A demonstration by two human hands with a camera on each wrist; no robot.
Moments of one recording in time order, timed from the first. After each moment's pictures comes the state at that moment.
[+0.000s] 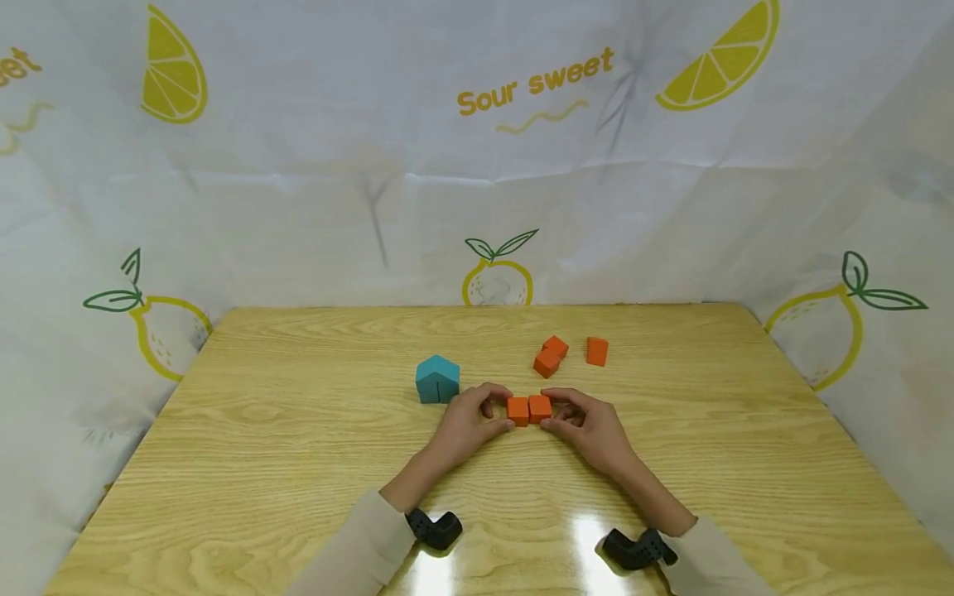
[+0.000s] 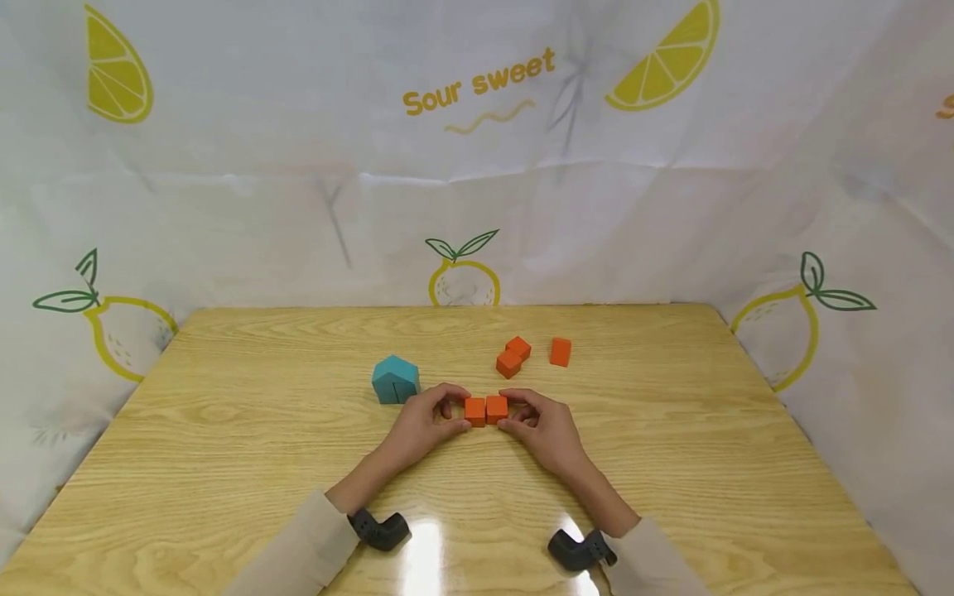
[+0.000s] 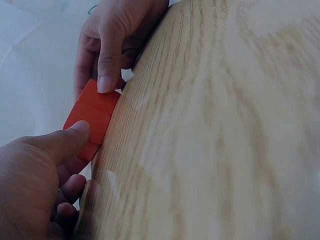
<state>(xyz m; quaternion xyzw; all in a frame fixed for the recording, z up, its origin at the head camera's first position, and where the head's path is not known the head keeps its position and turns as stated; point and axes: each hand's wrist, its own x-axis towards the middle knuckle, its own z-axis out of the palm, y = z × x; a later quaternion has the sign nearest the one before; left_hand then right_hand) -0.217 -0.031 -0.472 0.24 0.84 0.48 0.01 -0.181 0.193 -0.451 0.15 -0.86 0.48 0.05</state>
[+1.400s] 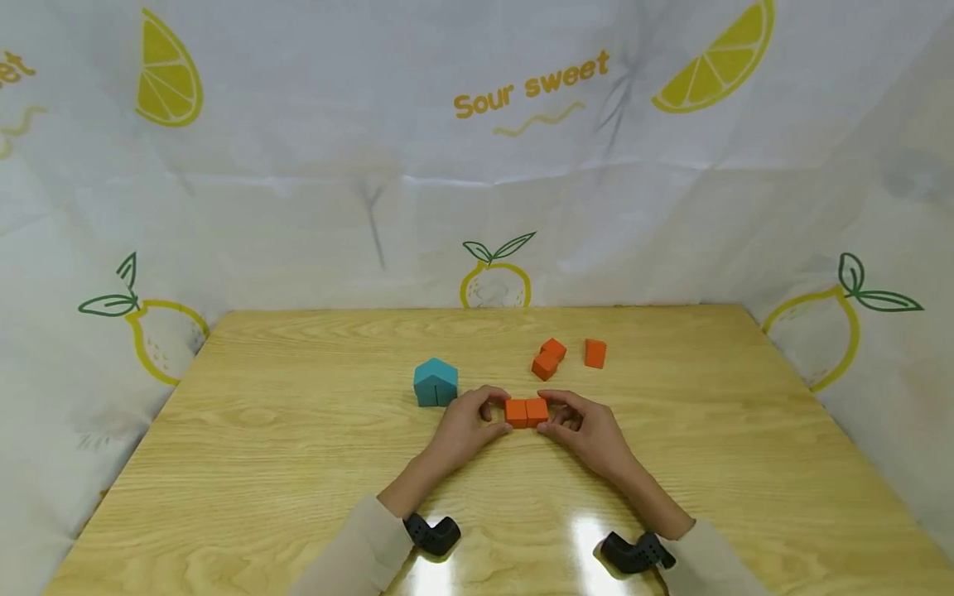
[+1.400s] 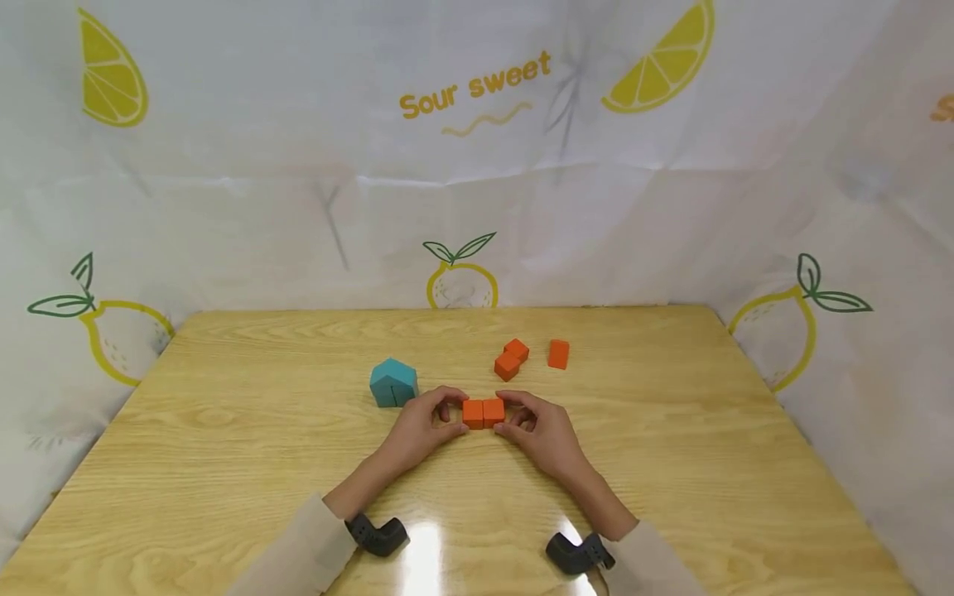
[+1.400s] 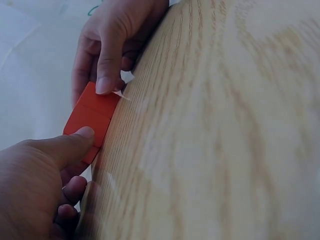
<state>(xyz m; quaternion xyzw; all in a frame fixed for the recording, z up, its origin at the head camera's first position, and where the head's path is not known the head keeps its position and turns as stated) -0.216 -0.031 -0.470 0.24 0.85 0.47 0.01 -0.190 0.200 -0.469 0.15 -0.87 0.47 0.05</state>
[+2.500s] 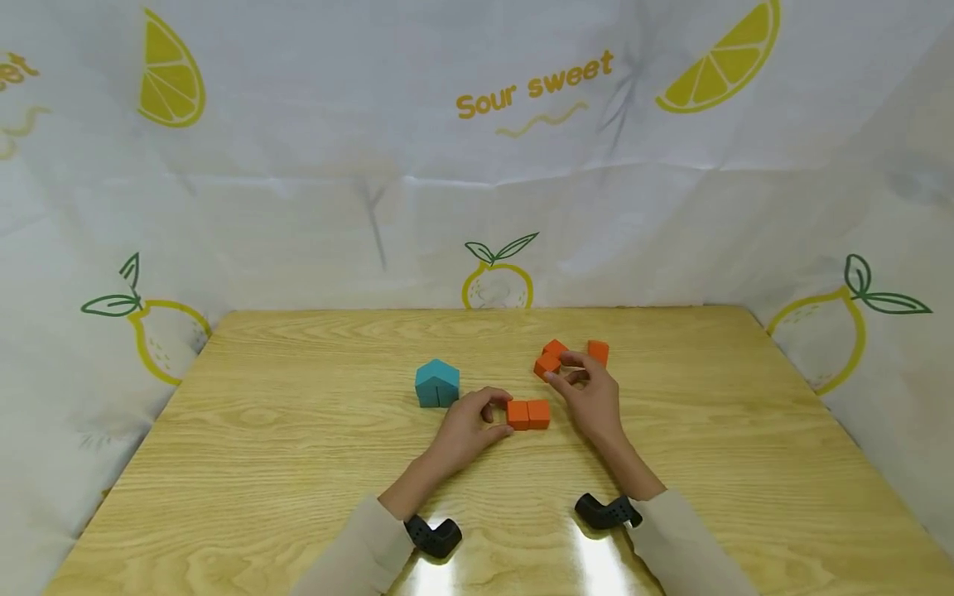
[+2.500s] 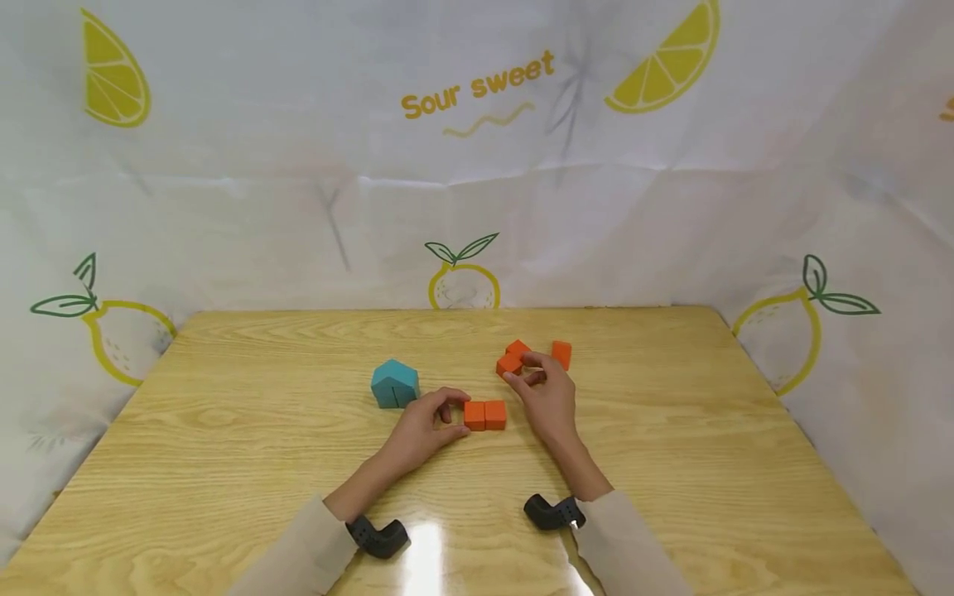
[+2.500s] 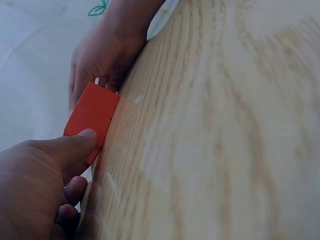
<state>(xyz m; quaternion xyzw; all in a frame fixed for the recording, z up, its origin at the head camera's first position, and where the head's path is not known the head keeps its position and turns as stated) -0.217 -0.033 -0.474 0.26 0.85 0.46 0.00 -0.232 0.190 -0.468 0.03 -0.85 0.50 0.17</state>
